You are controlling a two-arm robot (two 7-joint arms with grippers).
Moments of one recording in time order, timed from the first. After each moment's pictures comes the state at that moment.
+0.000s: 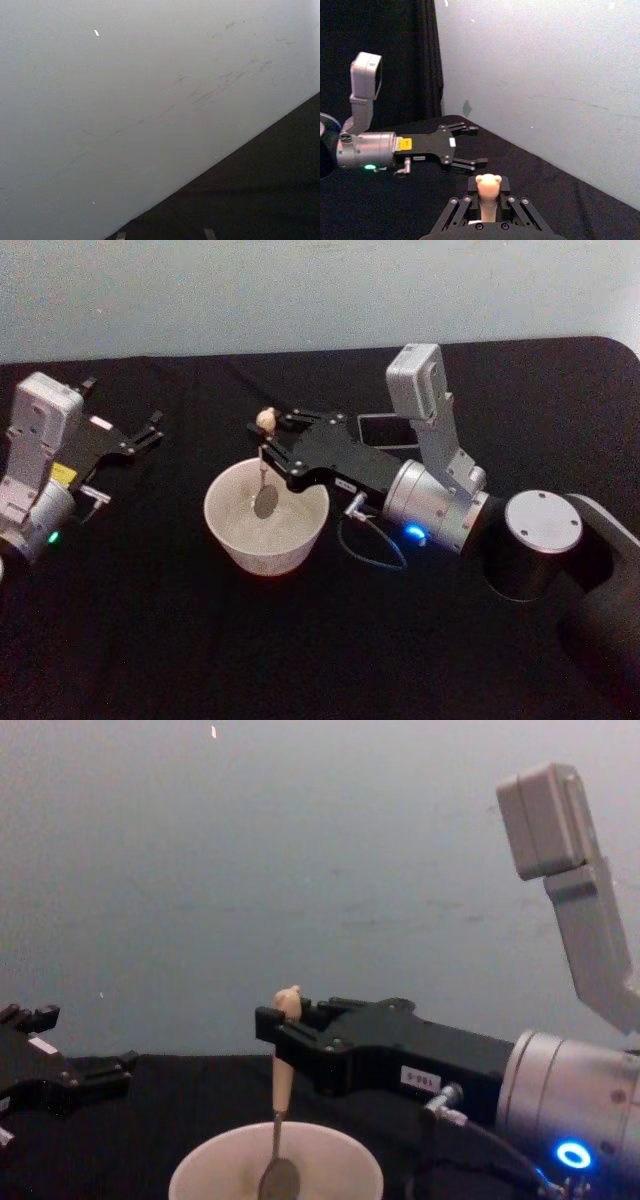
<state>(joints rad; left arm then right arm) -0.20 0.60 0.45 -1.41 -0.25 -0.12 0.03 0.29 0.29 -0.56 -1.46 0.37 -0.04 0.48</state>
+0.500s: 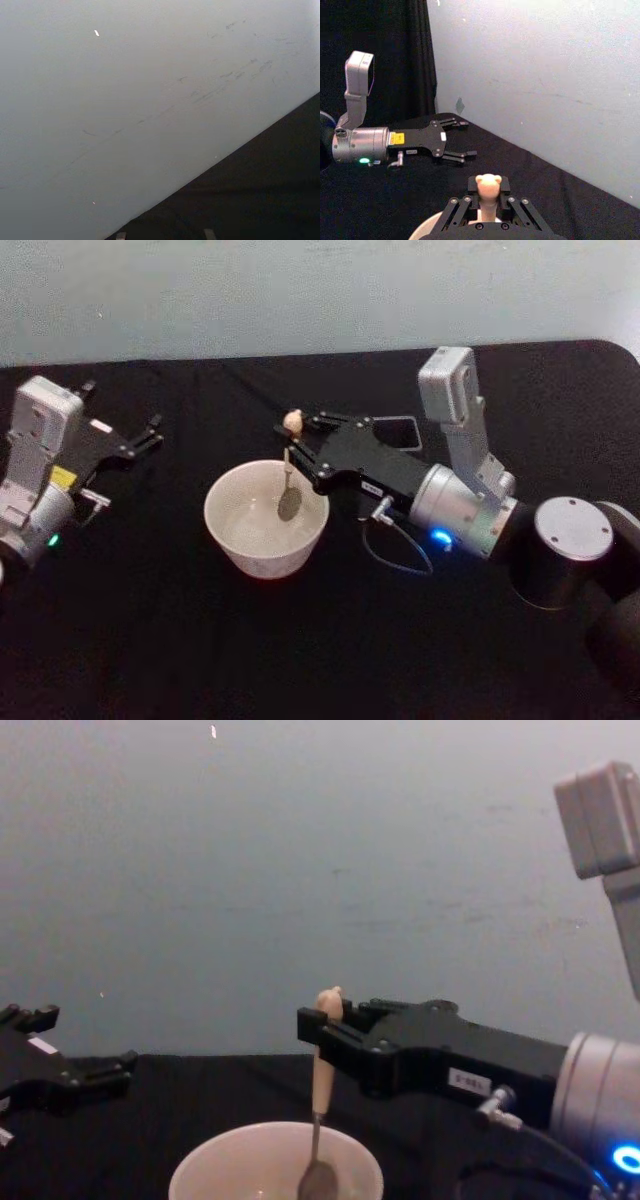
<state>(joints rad) -0.20 0.60 0.45 -1.41 -0.25 -0.12 0.03 0.26 0.33 -0.52 -1.50 0.39 -0.03 0.49</state>
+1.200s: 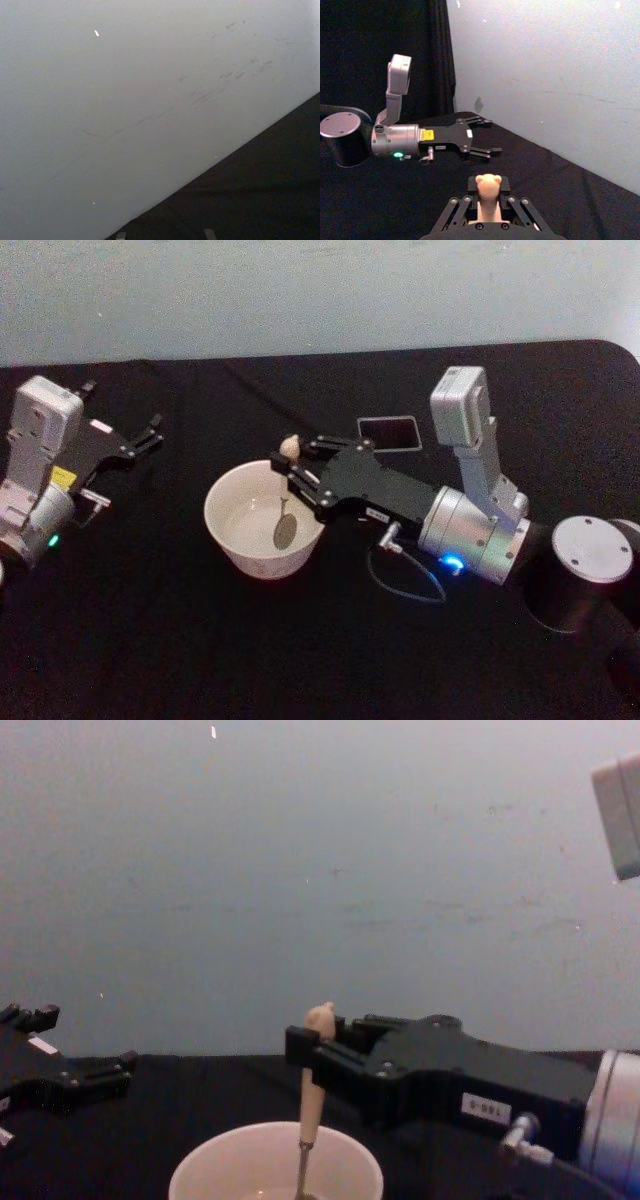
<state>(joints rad) -0.20 0.60 0.45 -1.41 -0.25 -0.12 0.03 0.20 0.39 -0.53 -1.60 0.42 -0.01 0.52</state>
